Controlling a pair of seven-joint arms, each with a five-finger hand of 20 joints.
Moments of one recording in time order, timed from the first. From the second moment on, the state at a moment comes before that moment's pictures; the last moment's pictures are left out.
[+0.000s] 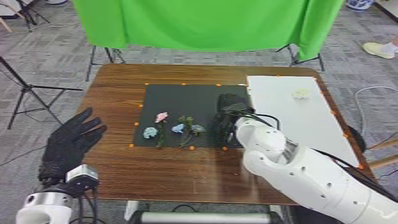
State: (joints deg) left arm 134.8 -69.7 -102.8 -131.6 48.7 12.7 5.9; right arm -59.6 -54.8 31.8 -98.4 -120.8 -1.5 37.5
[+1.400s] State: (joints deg) left arm 135.3 -69.9 -103.0 -131.7 48.9 12.7 5.8; right arm -56.9 -53.5 27.2 -99.3 -121.1 3.1 40.8
